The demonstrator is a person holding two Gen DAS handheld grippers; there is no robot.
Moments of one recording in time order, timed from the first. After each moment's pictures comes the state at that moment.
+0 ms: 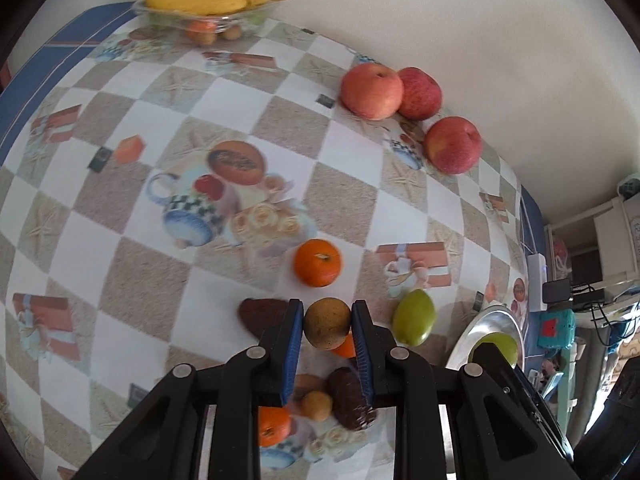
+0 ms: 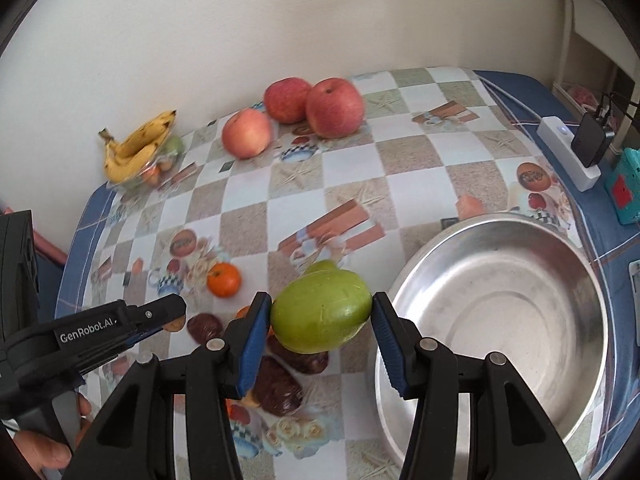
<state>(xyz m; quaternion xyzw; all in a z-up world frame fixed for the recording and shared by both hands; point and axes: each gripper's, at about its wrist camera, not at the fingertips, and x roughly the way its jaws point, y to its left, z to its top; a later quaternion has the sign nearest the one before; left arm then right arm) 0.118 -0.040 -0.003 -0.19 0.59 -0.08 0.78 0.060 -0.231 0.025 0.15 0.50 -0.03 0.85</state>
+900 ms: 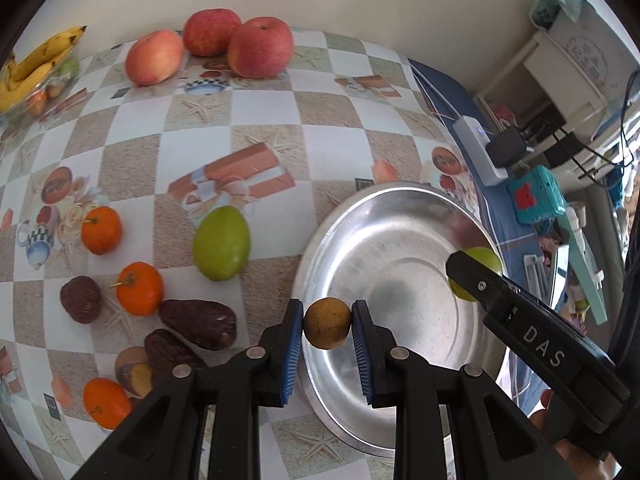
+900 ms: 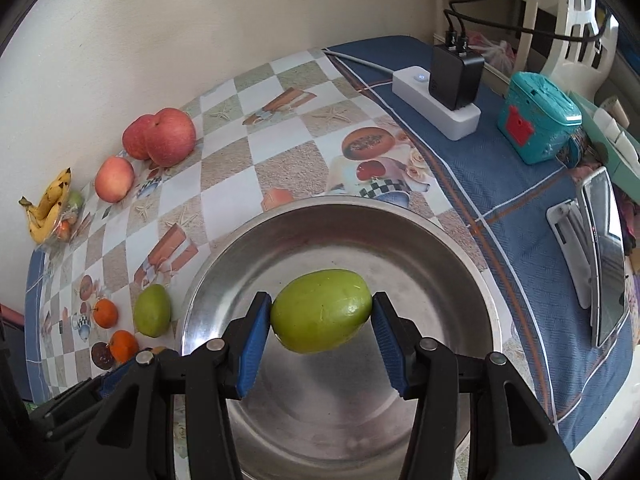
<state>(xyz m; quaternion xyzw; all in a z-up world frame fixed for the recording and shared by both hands) 0.066 -0.198 -0.007 -0.02 0.59 -0.23 0.77 0.016 -0.357 0.002 0.21 0.51 -0.16 0.82</state>
